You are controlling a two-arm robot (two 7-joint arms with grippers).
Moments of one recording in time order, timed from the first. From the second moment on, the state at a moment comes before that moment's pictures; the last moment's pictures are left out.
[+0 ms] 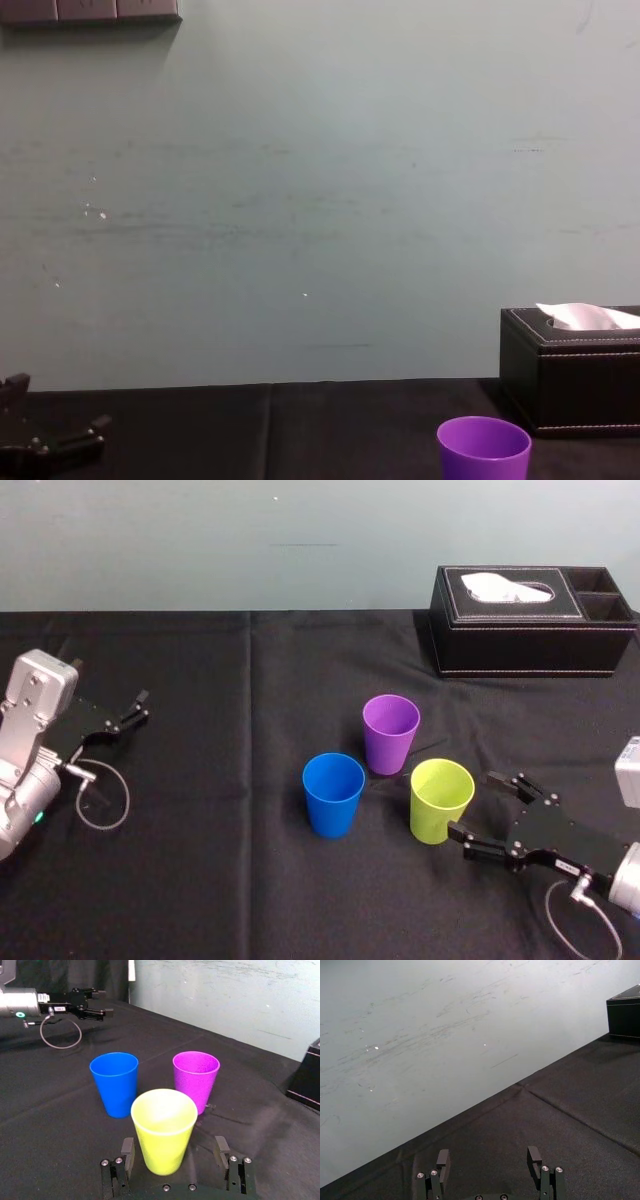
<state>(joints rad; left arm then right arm) -0.20 0.60 0.45 -1.41 -0.25 -0.12 0.03 -0.12 0.73 -0.25 -1.64 0.48 -0.11 0.54</state>
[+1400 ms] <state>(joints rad) -0.20 0.60 0.45 -1.41 -0.25 -0.12 0.03 -0.02 0.65 -0.30 -1.57 0.45 -0.08 0.58</state>
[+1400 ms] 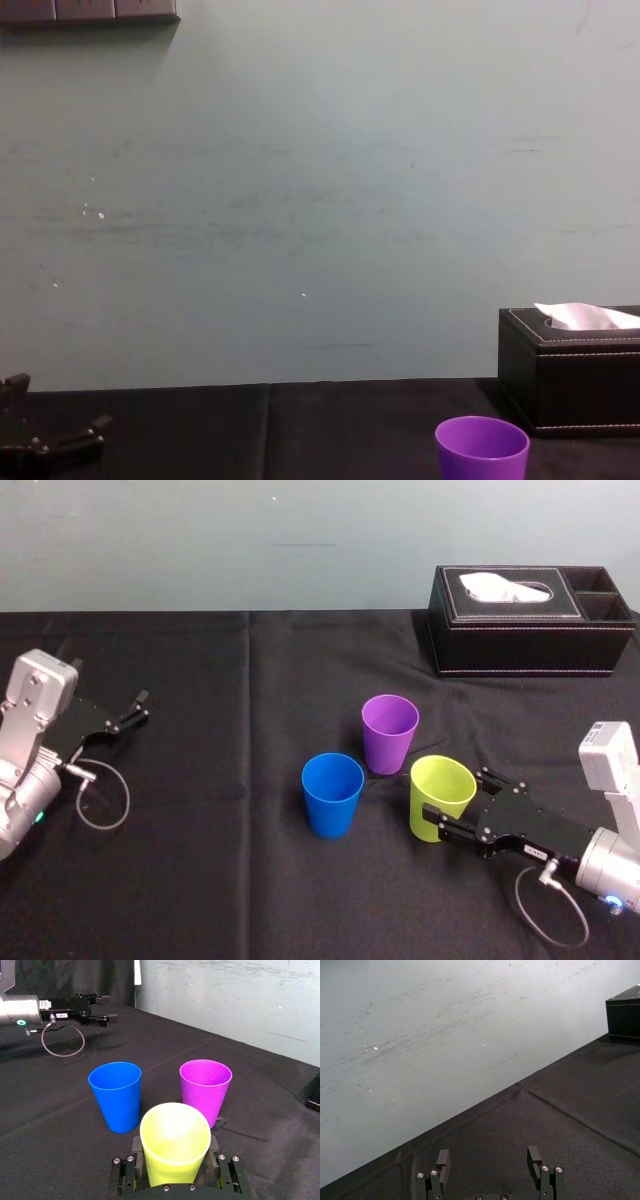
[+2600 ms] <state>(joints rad) -0.20 0.60 0.45 -1.41 -0.25 -0.12 0.03 -0.10 0.66 -0.17 -1.79 0.47 -0.01 0.45</state>
